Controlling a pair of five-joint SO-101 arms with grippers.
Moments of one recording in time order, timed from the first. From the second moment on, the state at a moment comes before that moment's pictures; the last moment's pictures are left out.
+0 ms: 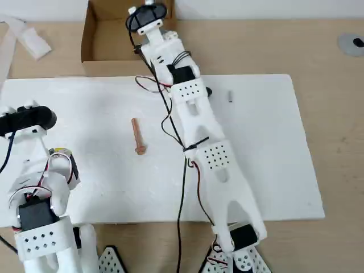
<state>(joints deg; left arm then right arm) -19.8 -76.0 63.4 64.4 -10.0 -23.6 76.8 -79.5 36.7 5.5</state>
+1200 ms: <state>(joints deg) -19.8 -83.6 64.1 67.2 -10.0 -23.6 77.3 -78.5 39.3 11.9</state>
